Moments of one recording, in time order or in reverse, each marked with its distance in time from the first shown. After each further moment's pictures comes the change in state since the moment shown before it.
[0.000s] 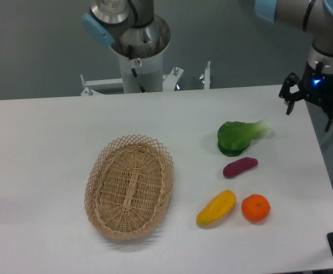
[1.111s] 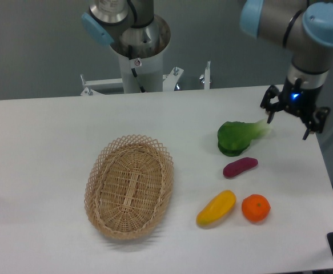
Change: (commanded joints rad) arm -0.078 -0.021 -0.253 0.248 0.006 -0.152
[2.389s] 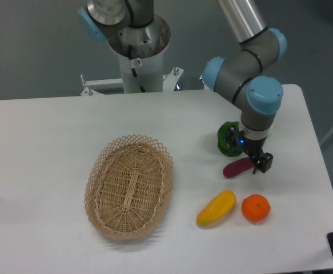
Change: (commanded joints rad) arm -0.071 -0.121 -0.164 0.207 0.074 0.195
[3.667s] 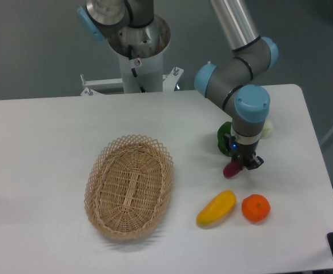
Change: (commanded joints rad) arm -0.022 -0.002 0.029 0.002 0.064 -0.022
